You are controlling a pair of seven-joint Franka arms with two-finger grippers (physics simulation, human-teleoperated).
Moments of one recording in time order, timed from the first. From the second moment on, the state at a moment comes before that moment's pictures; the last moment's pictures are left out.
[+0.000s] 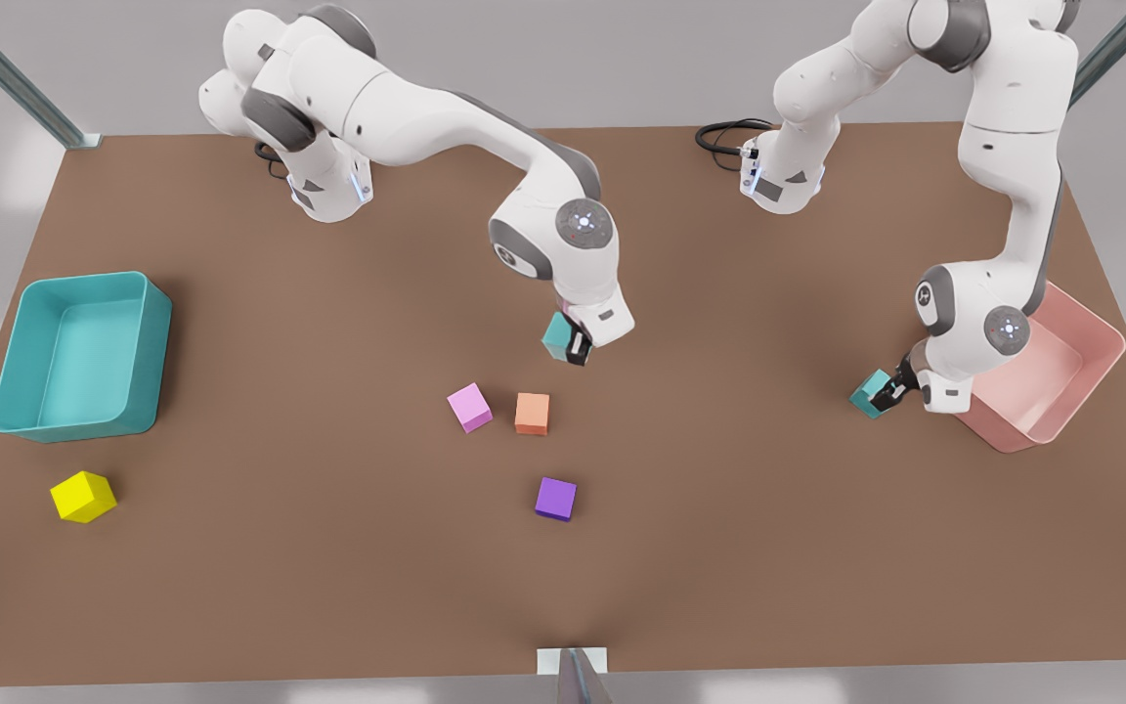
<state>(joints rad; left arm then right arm) 0.49 0.36 -0.29 -2.21 0.15 2.45 -0.64 0.61 0.70 0.38 -1.23 -0.25 1.93 -0.28</state>
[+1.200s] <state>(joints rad) 0.48 0.39 -0.36 -2.11 0.17 2.44 -0.65 0.74 0.97 0.26 -1.20 -0.40 2.39 0.00</state>
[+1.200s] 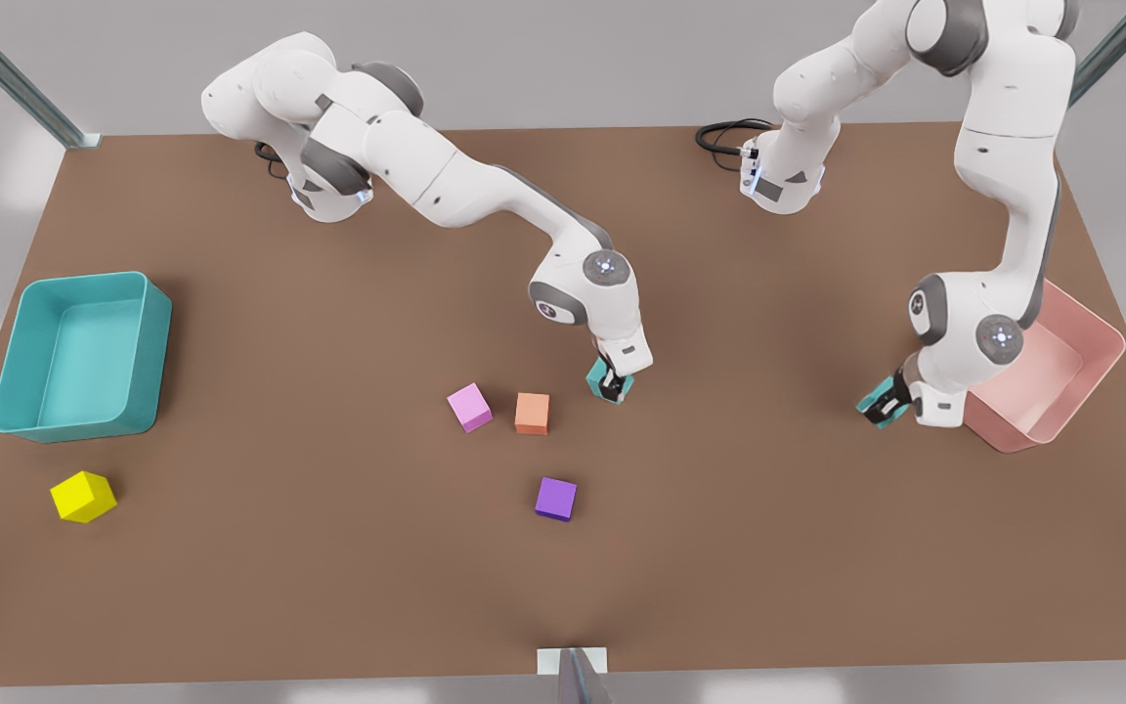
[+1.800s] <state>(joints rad) 0.42 0.40 -0.40 -1.95 0.18 2.22 -0.66 0.74 0.97 0.26 -1.21 -0.40 2.41 0.04</state>
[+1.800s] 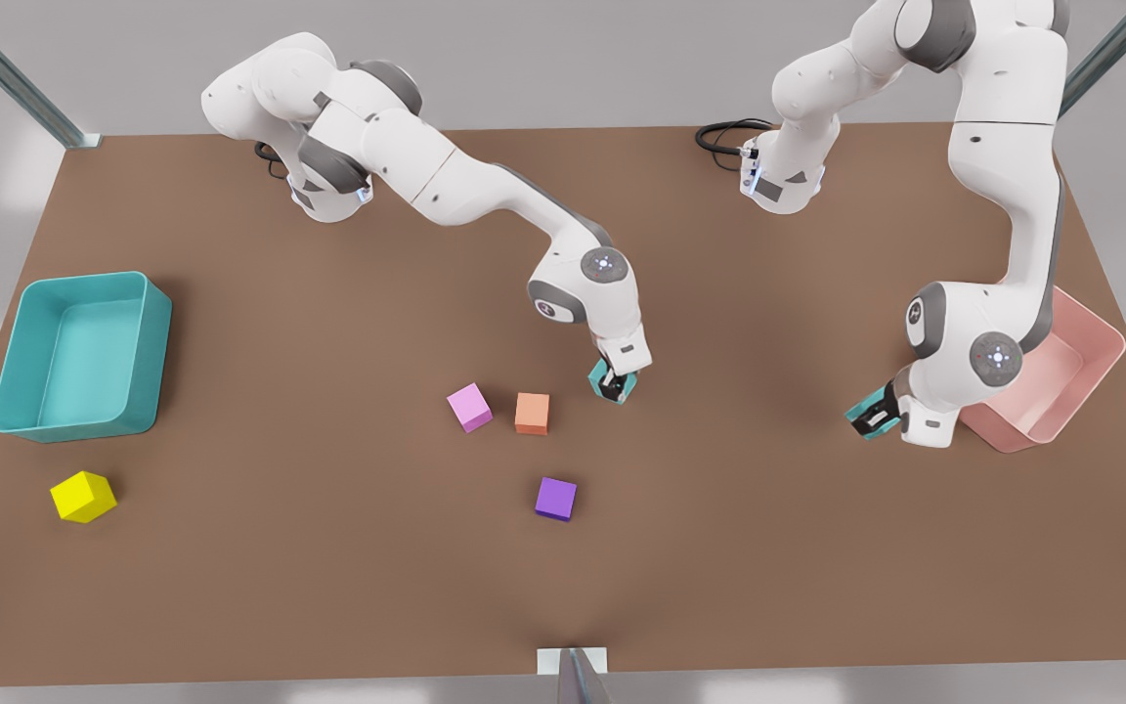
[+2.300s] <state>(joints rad) 0.41 0.39 -0.40 -1.94 0.18 2.16 -0.66 0.74 1.01 0.23 -1.22 -0.45 2.53 0.10</state>
